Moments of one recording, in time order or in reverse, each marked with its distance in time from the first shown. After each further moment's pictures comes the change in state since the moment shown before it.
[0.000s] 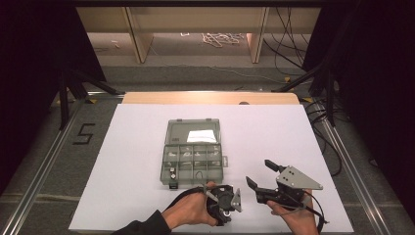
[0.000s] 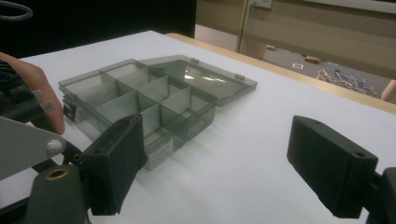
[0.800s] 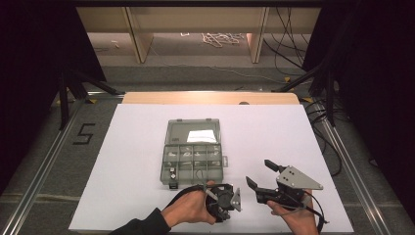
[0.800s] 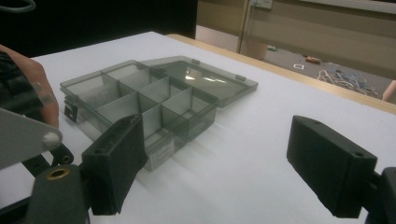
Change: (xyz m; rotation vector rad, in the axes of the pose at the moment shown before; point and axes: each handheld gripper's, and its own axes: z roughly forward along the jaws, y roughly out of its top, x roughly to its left) left arm 0.002 0.002 -0.010 0.014 -0.011 0.023; right arm 0.001 0.000 0.000 0.004 0.005 0.016
